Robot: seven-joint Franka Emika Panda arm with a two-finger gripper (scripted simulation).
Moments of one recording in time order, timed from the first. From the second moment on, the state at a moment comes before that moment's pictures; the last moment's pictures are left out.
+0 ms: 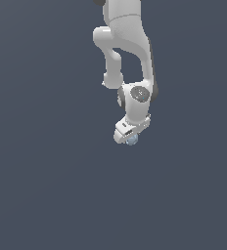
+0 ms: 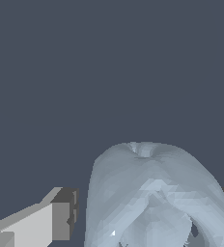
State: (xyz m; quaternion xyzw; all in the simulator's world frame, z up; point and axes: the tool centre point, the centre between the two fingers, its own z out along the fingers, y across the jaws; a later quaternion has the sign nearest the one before) arm -0.065 0.094 0.041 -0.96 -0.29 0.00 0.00
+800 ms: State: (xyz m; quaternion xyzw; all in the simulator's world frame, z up) arm -0.061 0.095 0.043 -0.96 -0.29 -0.01 0.00
